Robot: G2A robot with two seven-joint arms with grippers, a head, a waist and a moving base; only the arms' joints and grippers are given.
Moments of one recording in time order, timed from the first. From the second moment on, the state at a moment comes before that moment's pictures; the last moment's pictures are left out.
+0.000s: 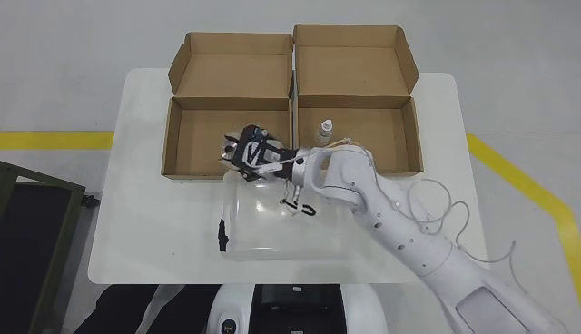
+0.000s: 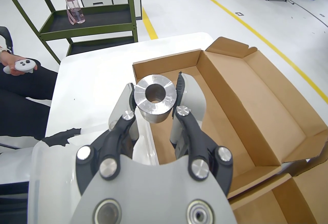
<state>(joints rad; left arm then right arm) -0.42 -0.34 -0.17 -1.17 3.07 0.50 0.07 -0.73 -1.36 0.72 -1.50 -1.07 -0.50 0.30</state>
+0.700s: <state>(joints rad) -0.42 -0.34 -0.17 -1.17 3.07 0.50 0.07 -0.57 -1.47 0.61 -1.20 -1.01 -0.41 0.40</state>
